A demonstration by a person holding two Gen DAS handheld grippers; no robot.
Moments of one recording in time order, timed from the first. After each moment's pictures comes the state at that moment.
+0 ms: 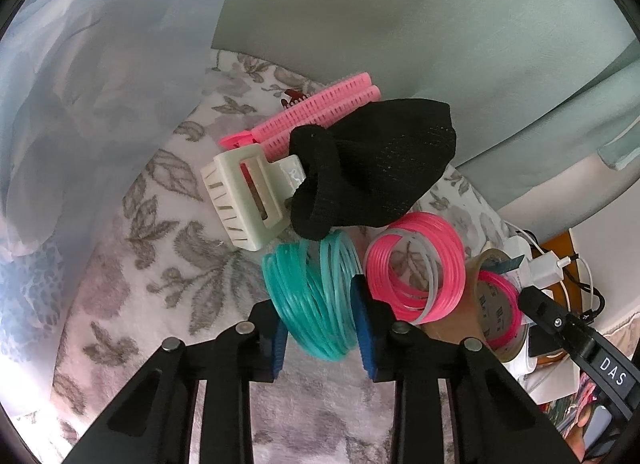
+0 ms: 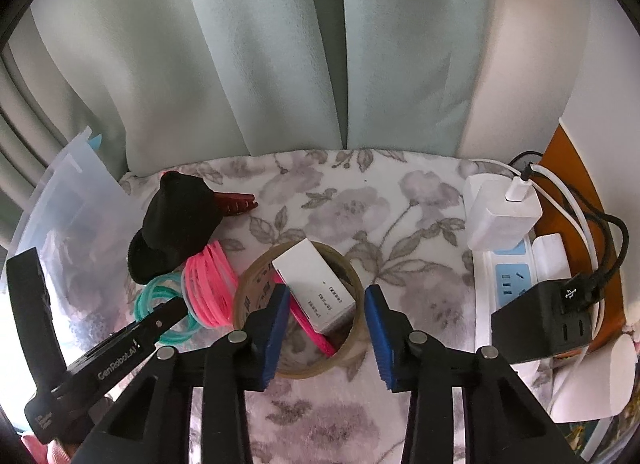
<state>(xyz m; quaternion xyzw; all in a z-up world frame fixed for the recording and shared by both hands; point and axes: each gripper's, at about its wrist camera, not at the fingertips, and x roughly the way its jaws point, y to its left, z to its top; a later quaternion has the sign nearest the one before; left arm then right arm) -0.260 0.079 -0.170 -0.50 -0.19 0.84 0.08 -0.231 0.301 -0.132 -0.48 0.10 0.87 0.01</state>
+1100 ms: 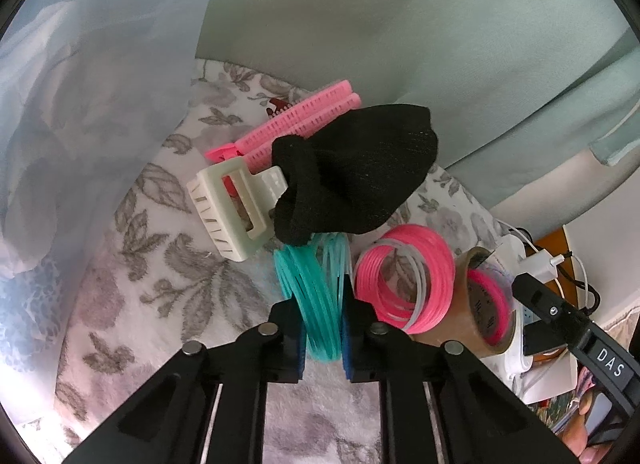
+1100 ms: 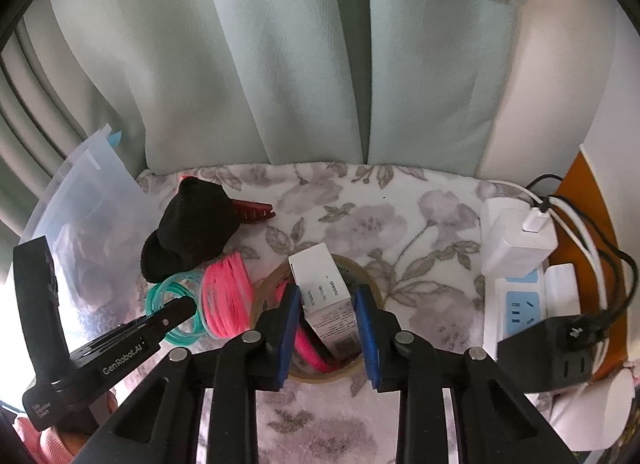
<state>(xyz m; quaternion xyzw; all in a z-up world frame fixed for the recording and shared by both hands) -0.269 0.076 -0.148 -0.49 -0.18 0.85 0.09 -0.236 0.297 -0.125 -0.46 0.08 0.88 -0.03</state>
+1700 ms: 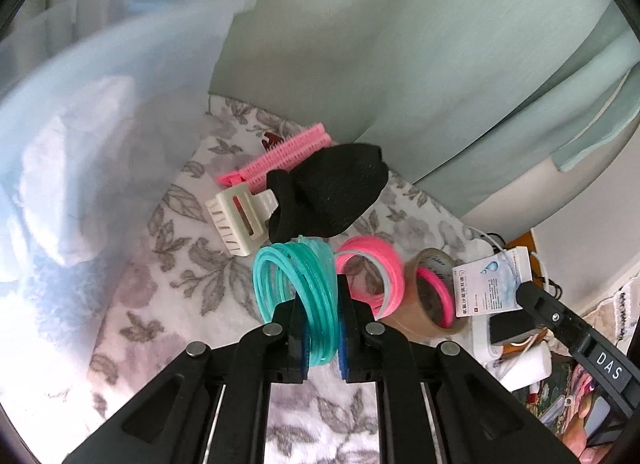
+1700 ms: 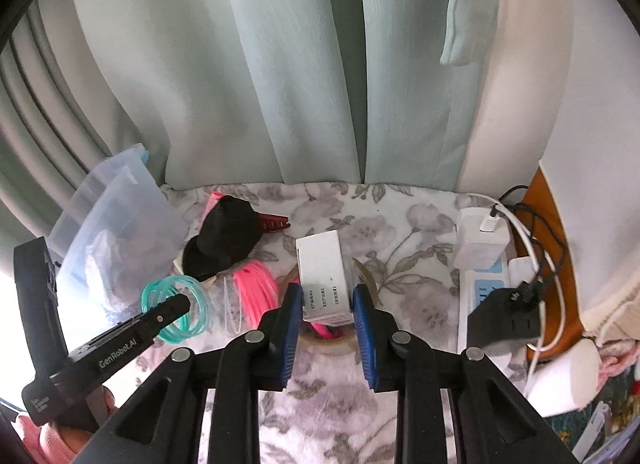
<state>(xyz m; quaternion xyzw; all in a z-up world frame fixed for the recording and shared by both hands) -0.235 0.081 -0.119 -0.46 -0.19 0.86 0.10 -0.193 0.295 -0.075 -0.44 0.09 0.90 -0.02</state>
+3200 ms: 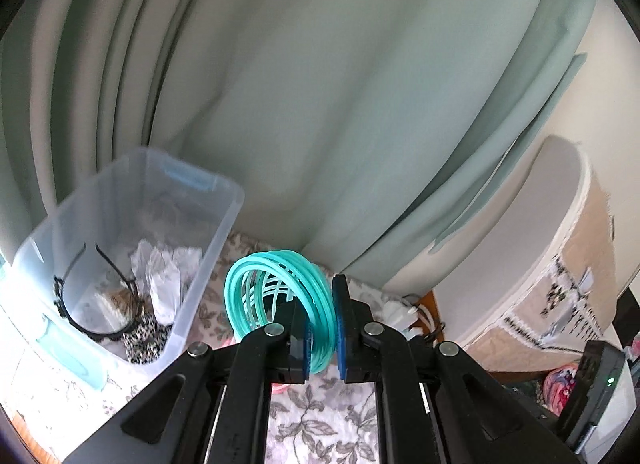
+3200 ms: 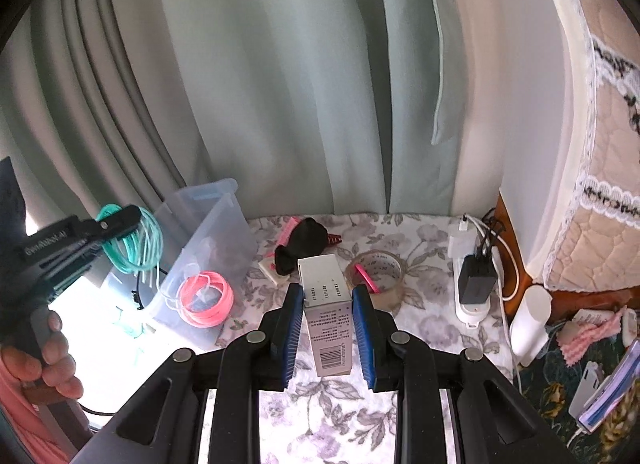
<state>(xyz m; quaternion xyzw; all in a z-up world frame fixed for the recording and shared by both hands) -0.122 0.006 0.042 -0.31 -0.20 0.92 0.15 -0.058 0.255 0.021 -0.35 0.10 0.93 -0.03</state>
